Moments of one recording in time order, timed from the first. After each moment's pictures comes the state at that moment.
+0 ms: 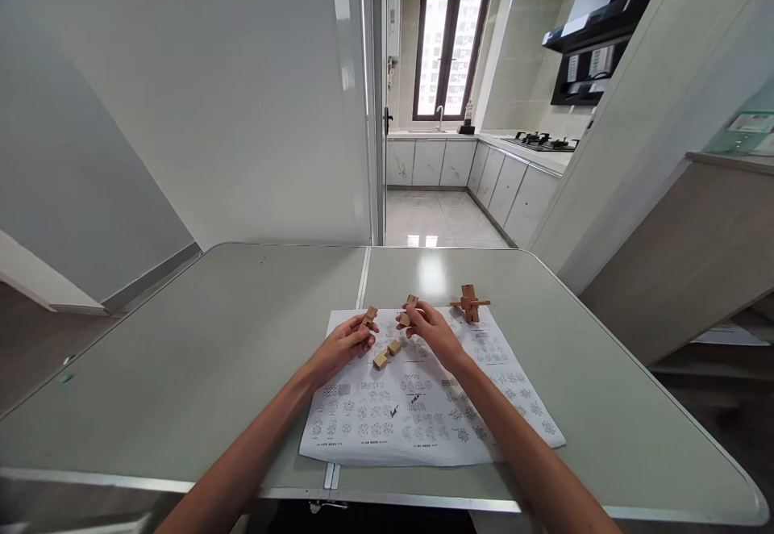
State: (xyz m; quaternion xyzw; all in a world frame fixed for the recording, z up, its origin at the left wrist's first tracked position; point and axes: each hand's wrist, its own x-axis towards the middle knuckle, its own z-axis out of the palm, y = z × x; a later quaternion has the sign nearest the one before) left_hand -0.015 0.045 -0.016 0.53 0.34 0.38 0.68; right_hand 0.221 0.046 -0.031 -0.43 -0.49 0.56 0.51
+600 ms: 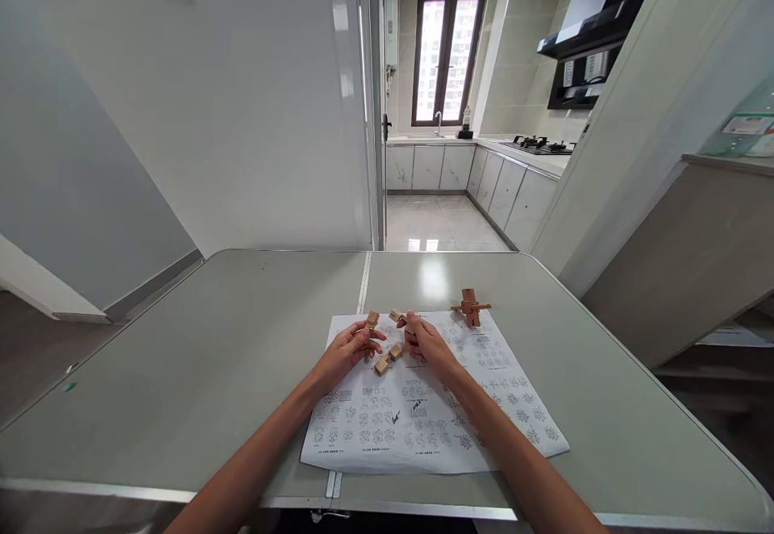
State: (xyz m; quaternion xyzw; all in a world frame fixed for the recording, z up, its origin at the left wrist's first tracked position) left_hand -0.012 0.041 -0.022 0.50 0.33 0.40 0.69; right_hand 0.208 0.039 -0.038 -0.41 -0.45 0.63 0.49
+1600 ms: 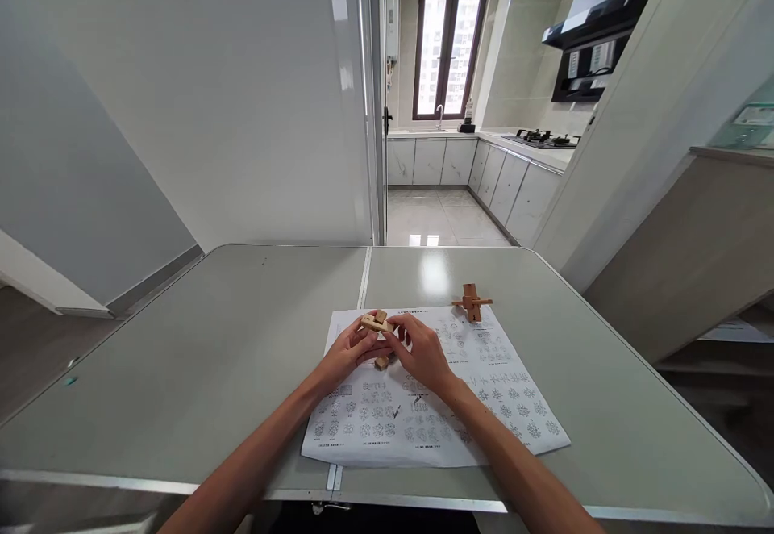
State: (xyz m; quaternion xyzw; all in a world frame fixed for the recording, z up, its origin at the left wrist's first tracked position) left_hand -0.008 0.025 -0.014 0.49 0.26 0.41 0.73; right_hand 0.192 0.014 -0.034 -0.42 -0.75 0.15 0.49
